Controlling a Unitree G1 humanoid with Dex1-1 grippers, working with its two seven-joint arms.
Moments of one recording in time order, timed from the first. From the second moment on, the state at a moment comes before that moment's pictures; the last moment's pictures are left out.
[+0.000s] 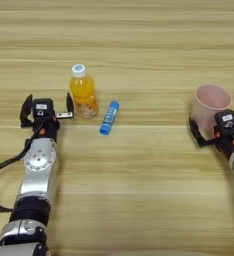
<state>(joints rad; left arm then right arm) -0.26 0.14 0.15 0.56 0.00 -0.37 0.06 -0.13 -0.24 -0.03 0.26 0.03 -0.03 0.24</state>
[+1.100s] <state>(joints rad) -0.26 0.14 0.14 0.56 0.00 -0.37 0.08 -0.01 -0.18 0.10 0.10 0.03 -0.01 0.34</state>
